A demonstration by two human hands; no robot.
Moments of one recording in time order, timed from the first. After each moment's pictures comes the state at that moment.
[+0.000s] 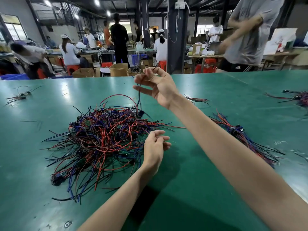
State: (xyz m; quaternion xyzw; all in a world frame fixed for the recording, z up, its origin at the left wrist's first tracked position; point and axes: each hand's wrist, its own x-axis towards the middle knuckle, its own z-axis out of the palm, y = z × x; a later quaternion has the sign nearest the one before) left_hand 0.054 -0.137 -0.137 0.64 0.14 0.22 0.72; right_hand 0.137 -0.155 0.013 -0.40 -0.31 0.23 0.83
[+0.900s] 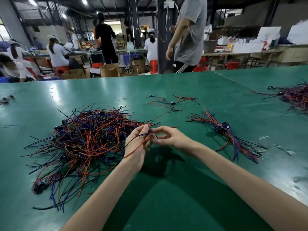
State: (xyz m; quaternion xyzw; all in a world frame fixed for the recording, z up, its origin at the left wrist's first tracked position) left_hand 0.049 -0.130 -0.110 0.45 0.12 0.19 0.86; right_hand 0.133 -0.250 -0.123 -0.70 -0.32 0.24 0.59
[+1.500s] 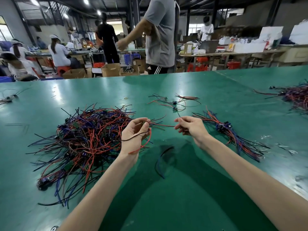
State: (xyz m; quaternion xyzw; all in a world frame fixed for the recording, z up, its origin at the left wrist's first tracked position) left_hand 0.046 -0.116 -0.104 0.56 0.05 0.26 0.79; right_hand 0.160 -0.281 -0.114 -0.69 -0.14 0.09 0.70
